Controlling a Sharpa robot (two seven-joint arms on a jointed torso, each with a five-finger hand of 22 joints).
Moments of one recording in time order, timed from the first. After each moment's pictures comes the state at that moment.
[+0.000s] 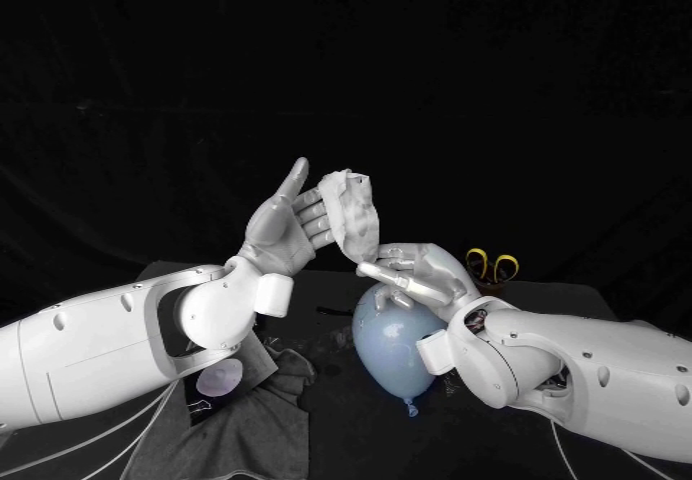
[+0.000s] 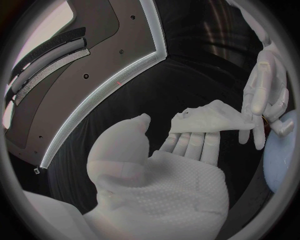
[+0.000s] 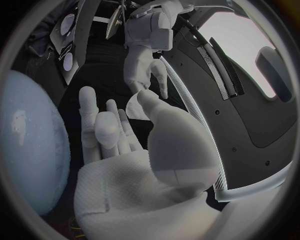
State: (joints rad) left arm 1.25 -0.87 0.00 1.68 0.36 0.04 0.54; left_hand 1.01 0.02 0.23 0.29 0.05 0.56 0.17 0.14 0.14 0.67 0.25 0.06 0.06 0.86 0.21 0.07 0.13 0.18 0.83 0.29 0.12 0.06; right arm 1.26 -0.75 -0.16 1.71 -0.20 -0.56 0.44; right_hand 1.22 -0.13 0.39 0.02 0.05 0.80 0.20 0.19 0.22 0.98 0.15 0.21 0.11 1.32 0.07 1.21 0.98 0.17 1.11 0.17 0.49 1.09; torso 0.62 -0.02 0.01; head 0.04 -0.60
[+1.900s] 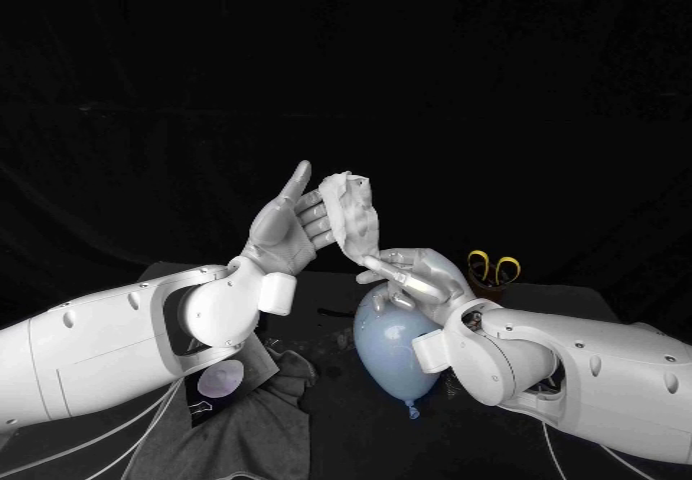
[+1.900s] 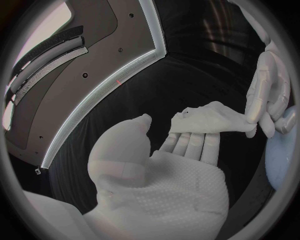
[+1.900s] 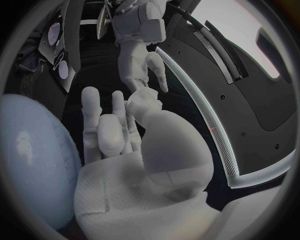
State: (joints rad) left arm 1.25 -0.85 0.00 1.66 0.37 0.03 0.54; left_hand 1.03 0.04 0.22 0.29 0.05 0.57 0.17 0.14 0.15 0.69 0.25 0.06 0.06 0.86 0.21 0.07 0.13 0.17 0.80 0.29 0.11 0.06; right arm 1.26 -0.73 -0.16 1.69 -0.03 -0.50 0.45; right_hand 1.32 0.01 0.49 0.04 0.05 1.00 0.13 0.28 0.28 1.22 0.07 0.26 0.08 1.37 0.00 1.25 1.04 0.18 1.14 0.11 0.57 1.13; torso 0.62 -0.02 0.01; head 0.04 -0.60
